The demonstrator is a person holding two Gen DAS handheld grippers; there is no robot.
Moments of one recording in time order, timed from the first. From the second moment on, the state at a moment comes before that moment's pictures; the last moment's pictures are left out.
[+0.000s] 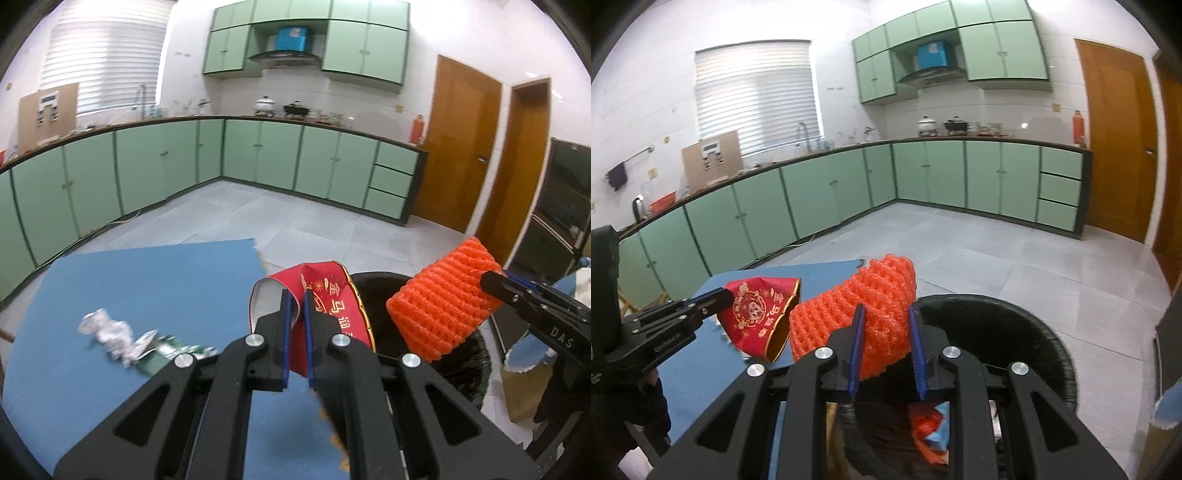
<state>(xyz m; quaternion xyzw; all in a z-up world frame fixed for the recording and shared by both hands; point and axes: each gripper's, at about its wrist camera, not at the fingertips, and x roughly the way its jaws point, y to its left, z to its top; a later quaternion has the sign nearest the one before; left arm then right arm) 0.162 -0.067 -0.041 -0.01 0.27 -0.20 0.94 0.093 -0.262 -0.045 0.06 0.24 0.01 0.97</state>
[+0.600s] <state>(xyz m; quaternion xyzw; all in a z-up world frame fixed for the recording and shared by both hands) 0.183 -0.189 -0.073 0.03 0.28 -0.27 0.92 0.085 -0.356 -0.068 0.07 0.26 -0.08 0.96</state>
